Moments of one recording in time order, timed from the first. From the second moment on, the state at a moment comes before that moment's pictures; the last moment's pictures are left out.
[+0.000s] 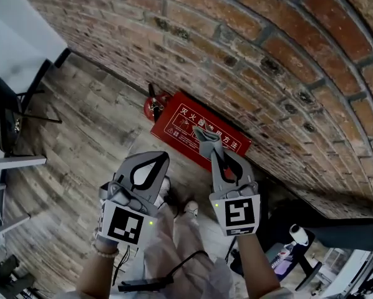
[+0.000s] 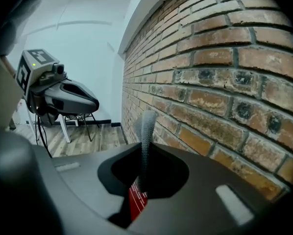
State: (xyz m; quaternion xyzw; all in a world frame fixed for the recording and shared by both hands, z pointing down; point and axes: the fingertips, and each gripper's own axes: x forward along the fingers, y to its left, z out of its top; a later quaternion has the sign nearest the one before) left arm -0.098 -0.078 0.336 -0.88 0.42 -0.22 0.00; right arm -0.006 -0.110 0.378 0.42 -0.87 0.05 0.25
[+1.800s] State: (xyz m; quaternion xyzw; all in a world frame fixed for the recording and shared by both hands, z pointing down) left arm -0.186 -0.142 0.445 -0.87 0.43 -0.25 -0.05; right arm -0.116 -0.239 0.594 0.41 -0.83 0.14 0.35
